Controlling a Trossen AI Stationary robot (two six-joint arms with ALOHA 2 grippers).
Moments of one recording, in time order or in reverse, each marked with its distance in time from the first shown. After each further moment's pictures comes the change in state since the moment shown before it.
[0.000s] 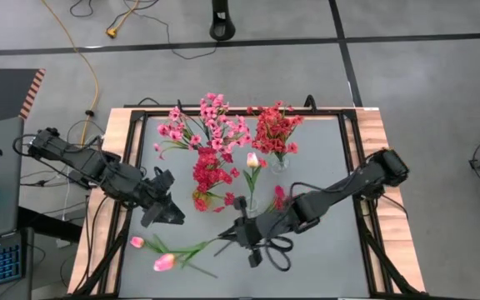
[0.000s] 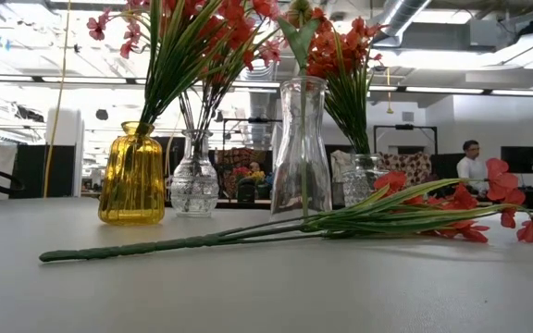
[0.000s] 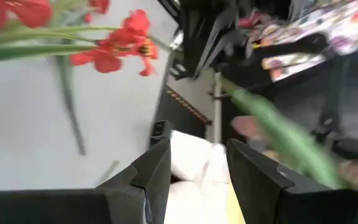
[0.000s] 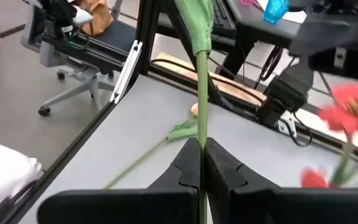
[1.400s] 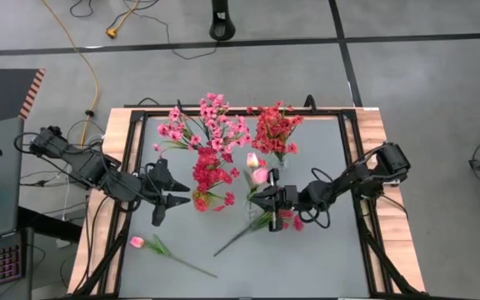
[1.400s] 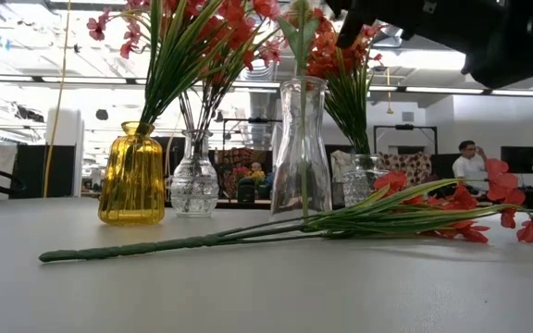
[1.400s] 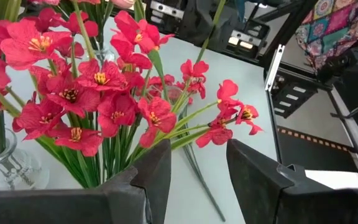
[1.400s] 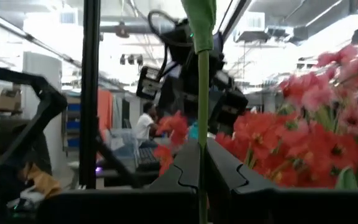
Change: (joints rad) left arm -0.068 0.003 0.000 -0.106 -0.501 0.493; right arm -0.142 -0.031 -0.866 1.642 0.001 0.059
